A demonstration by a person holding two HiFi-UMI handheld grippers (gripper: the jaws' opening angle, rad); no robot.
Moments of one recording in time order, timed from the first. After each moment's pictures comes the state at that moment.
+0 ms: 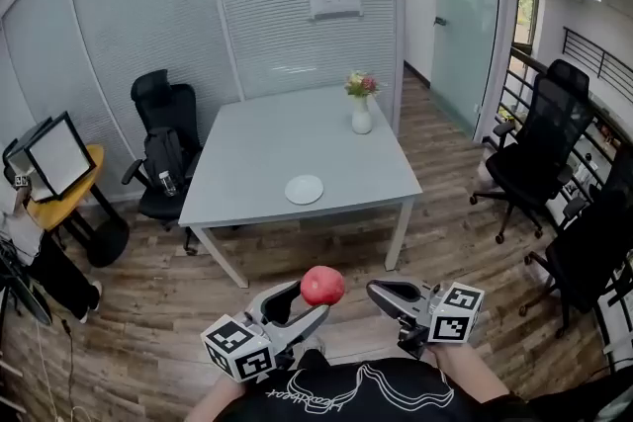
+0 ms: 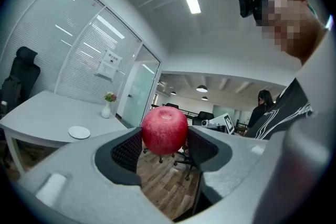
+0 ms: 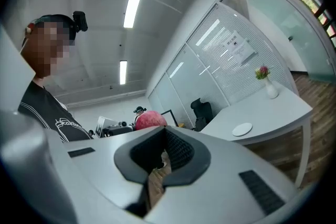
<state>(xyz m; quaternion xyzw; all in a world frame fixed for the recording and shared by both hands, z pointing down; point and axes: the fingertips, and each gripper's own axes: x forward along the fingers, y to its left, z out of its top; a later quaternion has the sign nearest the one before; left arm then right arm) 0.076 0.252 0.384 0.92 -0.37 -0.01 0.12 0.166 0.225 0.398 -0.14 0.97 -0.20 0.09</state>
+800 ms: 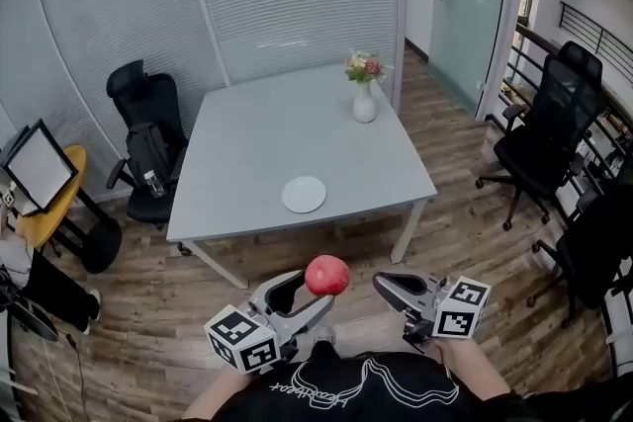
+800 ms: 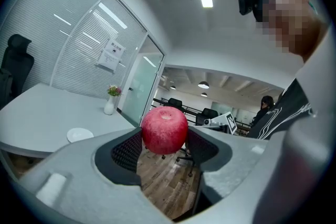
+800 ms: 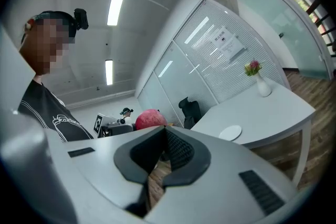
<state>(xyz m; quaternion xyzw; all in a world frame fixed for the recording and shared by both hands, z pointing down) 0.035 0.102 0.402 0.92 -0.35 0.01 0.16 0.129 0.085 0.419 -0.18 0.95 -0.23 0.08</state>
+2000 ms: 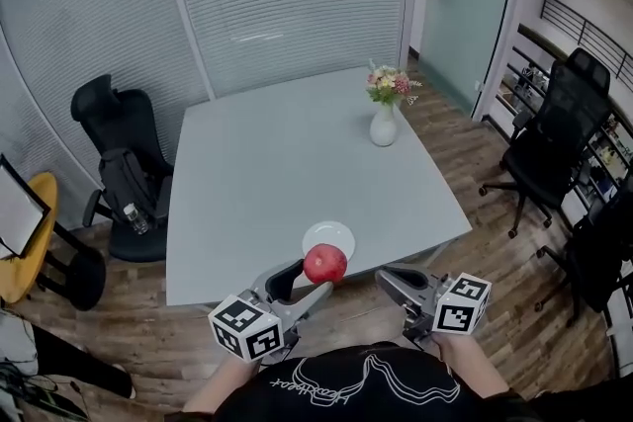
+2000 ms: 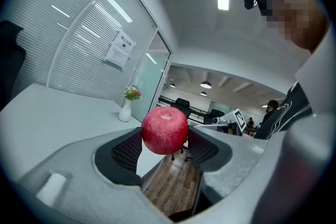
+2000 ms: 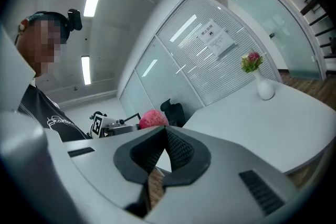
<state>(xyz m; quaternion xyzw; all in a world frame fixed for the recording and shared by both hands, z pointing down) -0.103 -0.142 0.423 0.93 -0.32 0.02 0.17 0.001 -0.138 0.433 -0.26 0.93 -0.25 0.07</state>
